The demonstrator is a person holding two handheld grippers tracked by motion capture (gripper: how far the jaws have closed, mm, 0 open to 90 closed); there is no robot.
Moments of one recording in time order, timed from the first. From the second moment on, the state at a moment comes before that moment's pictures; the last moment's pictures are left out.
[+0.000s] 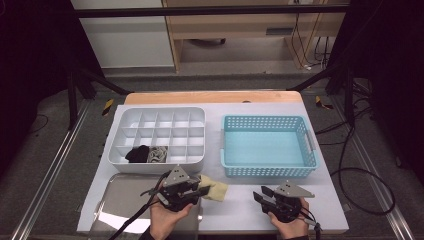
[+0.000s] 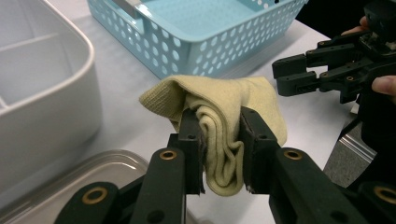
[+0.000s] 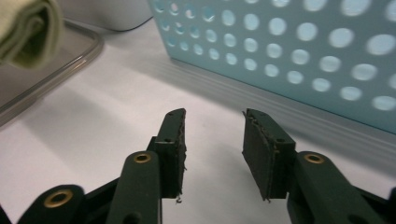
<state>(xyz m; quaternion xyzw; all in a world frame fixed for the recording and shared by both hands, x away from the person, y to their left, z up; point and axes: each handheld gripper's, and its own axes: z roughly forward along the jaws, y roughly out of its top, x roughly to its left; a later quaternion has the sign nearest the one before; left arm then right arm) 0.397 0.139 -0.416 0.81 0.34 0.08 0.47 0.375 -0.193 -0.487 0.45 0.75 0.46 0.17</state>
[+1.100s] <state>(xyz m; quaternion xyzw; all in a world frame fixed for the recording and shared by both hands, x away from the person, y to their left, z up) 0.420 0.206 -0.353 0.79 0.39 0.17 0.44 0.372 -0.218 -0.486 0.48 0.73 0.45 0.20</state>
